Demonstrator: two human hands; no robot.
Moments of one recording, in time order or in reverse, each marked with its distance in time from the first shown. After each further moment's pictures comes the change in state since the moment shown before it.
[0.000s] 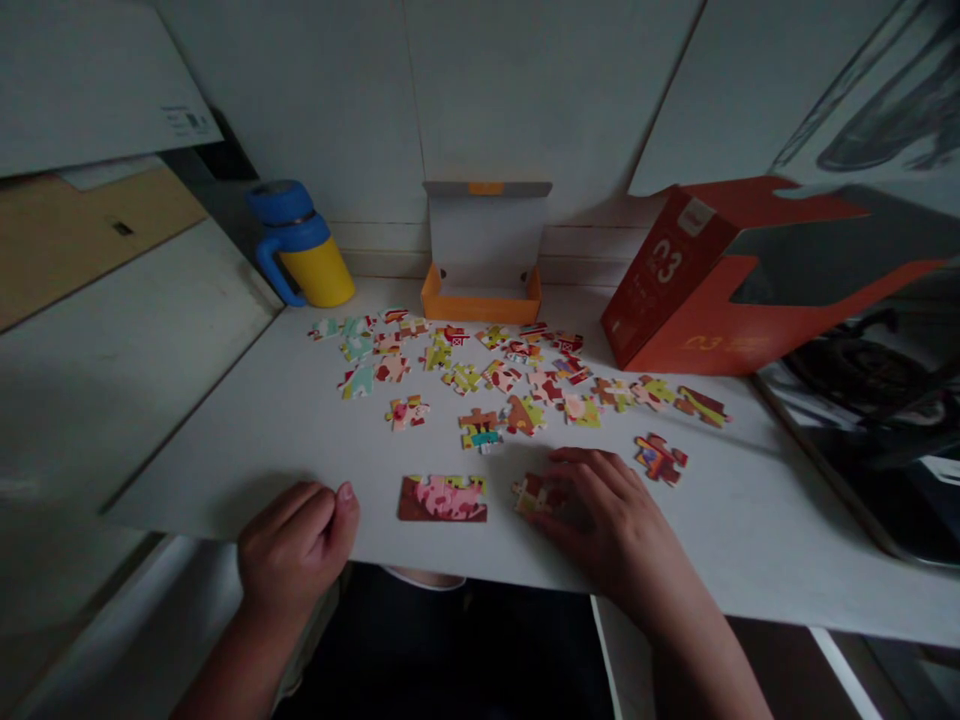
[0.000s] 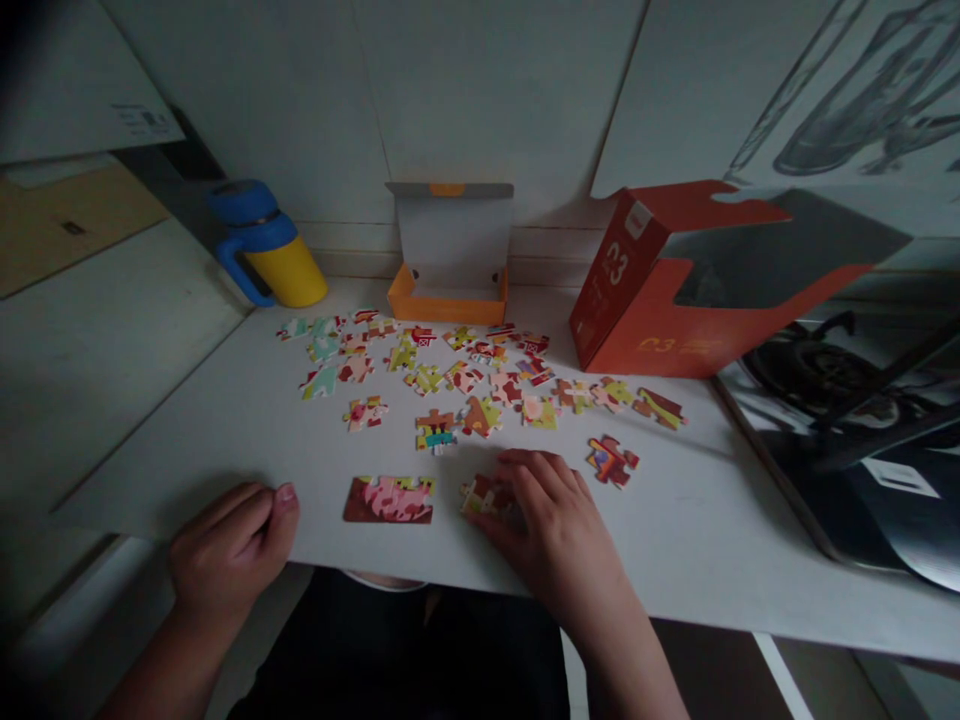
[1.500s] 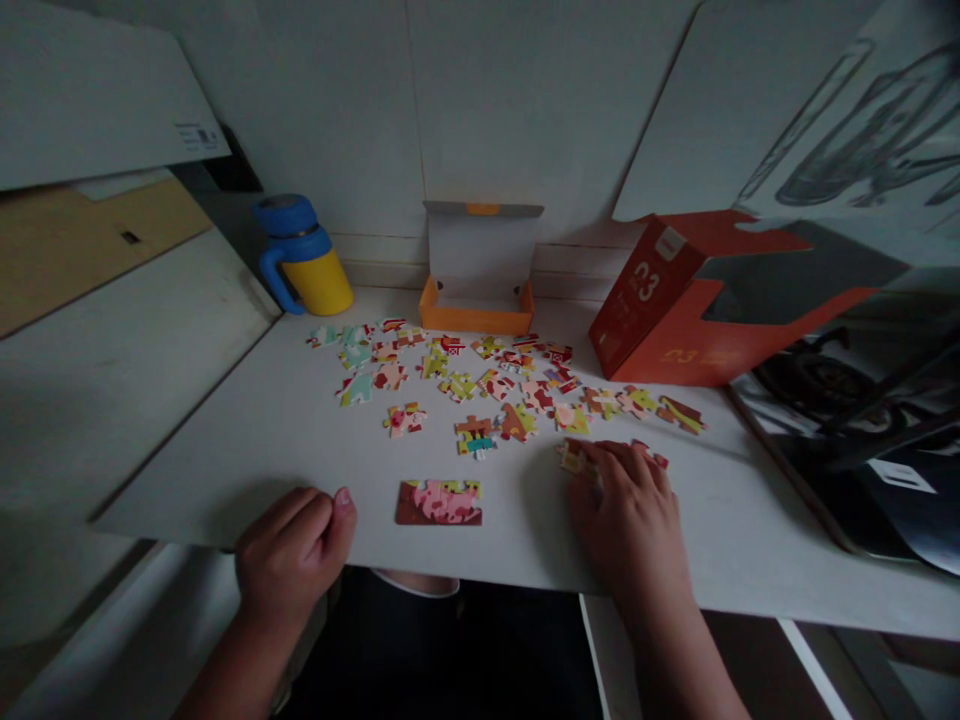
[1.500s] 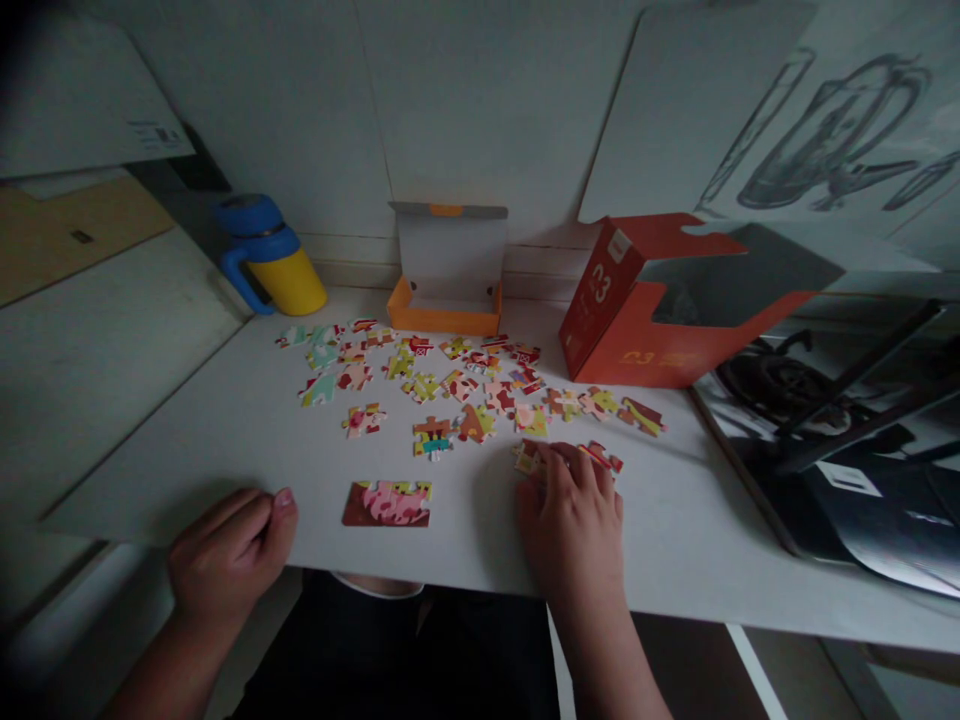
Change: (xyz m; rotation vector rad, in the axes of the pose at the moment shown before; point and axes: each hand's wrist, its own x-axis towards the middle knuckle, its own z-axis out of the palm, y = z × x) left_hand -0.002 0.000 0.001 -0.003 0.035 -0.012; right_hand -0.001 0.005 0.005 -0.369 0.256 0.308
